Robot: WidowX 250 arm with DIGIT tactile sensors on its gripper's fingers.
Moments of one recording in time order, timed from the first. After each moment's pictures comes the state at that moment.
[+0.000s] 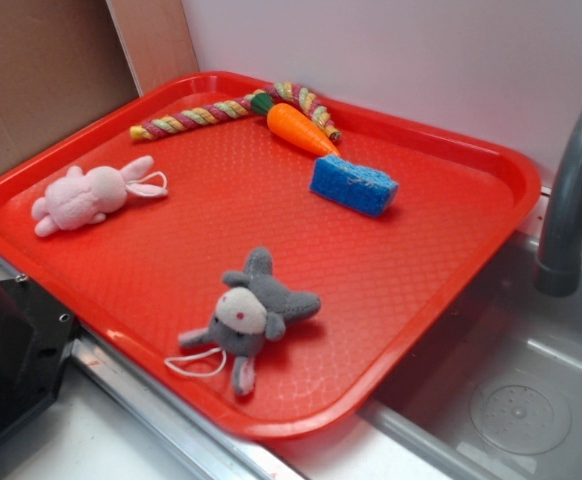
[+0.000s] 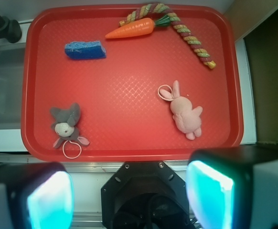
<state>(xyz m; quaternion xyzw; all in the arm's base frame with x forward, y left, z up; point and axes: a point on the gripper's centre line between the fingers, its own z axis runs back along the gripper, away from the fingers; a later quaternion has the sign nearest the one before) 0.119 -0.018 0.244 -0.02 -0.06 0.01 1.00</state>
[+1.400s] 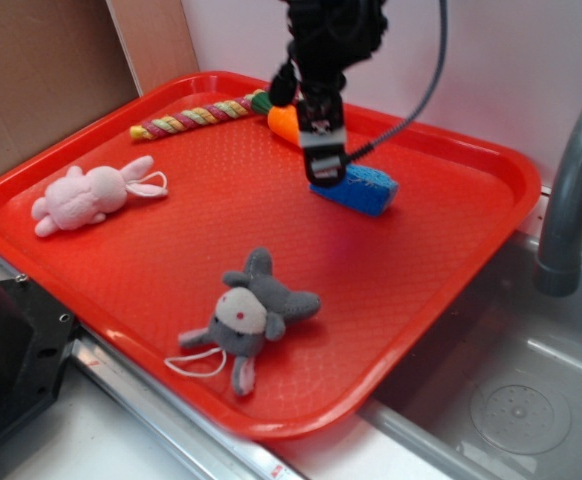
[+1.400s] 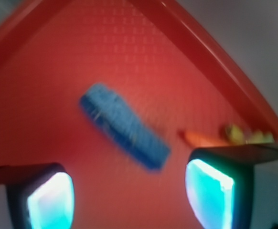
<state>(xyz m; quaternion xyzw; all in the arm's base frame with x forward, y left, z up) 0.285 -0.093 0.060 0.04 -0.03 -0.41 0.91</state>
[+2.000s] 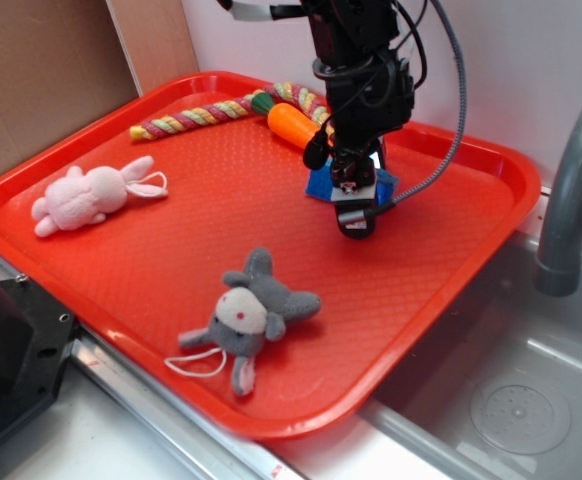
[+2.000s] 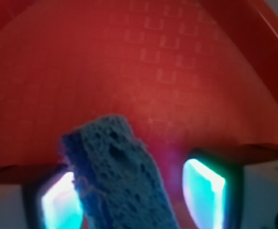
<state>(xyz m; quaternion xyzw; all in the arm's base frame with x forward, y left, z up) 0.300 -0.093 0.017 -0.03 -0.05 -0.44 0.89</state>
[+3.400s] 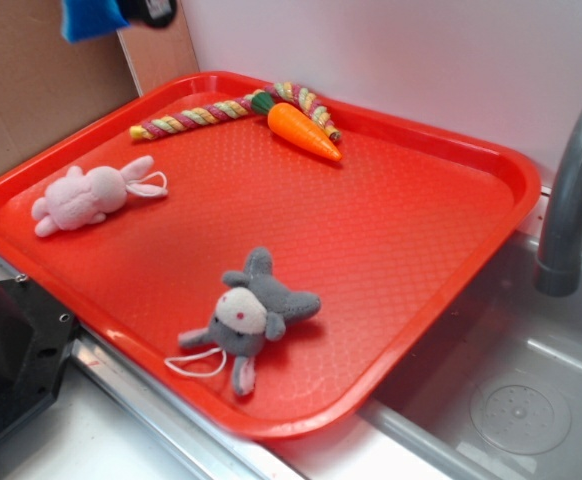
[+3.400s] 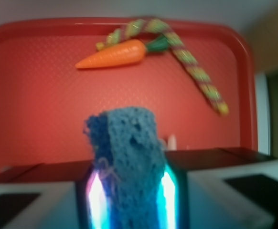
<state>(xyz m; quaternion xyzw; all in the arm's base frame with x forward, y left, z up) 0.211 0.012 0.196 -0.02 -0.06 0.08 1.00</state>
